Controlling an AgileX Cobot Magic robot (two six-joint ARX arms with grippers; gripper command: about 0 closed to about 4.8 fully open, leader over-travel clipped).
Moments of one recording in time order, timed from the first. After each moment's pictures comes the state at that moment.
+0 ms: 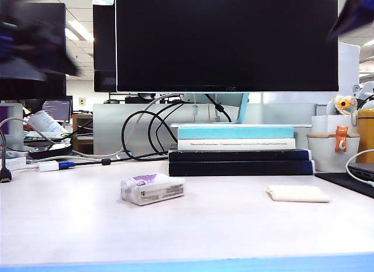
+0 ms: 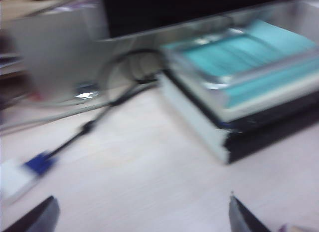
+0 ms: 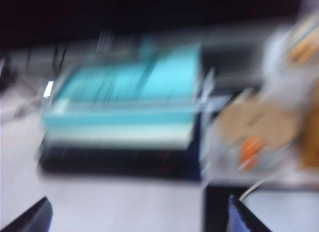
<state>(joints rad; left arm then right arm) -0.17 1.13 0.53 0.39 0.24 0.09 0.08 0.82 0.54 0.11 -0.17 0.13</state>
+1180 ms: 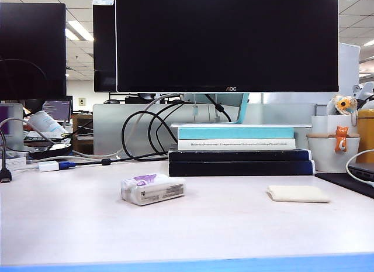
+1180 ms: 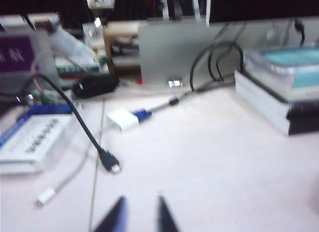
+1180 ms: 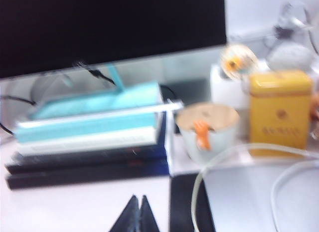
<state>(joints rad) 0.02 0.00 0.02 -0.03 0.14 0.07 0.07 0.25 0.01 0.32 -0.02 0.16</state>
